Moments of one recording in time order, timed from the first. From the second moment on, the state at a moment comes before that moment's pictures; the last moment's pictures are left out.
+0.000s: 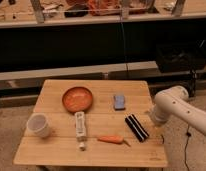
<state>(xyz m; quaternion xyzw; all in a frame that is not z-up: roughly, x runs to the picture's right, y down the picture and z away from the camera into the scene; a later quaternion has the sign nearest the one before) 0.271 0.208 0.774 -0.33 -0.05 -0.05 0.94</state>
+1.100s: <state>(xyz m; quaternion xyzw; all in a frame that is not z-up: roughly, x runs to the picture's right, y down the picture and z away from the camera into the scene) 0.238 0.214 0.792 -0.34 -0.07 -0.11 0.93</state>
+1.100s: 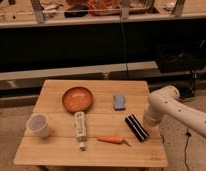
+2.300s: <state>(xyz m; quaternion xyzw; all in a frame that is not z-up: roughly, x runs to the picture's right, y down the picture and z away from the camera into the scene) 0.211 0.216 0.801 -0.33 -0.07 -0.15 0.93</state>
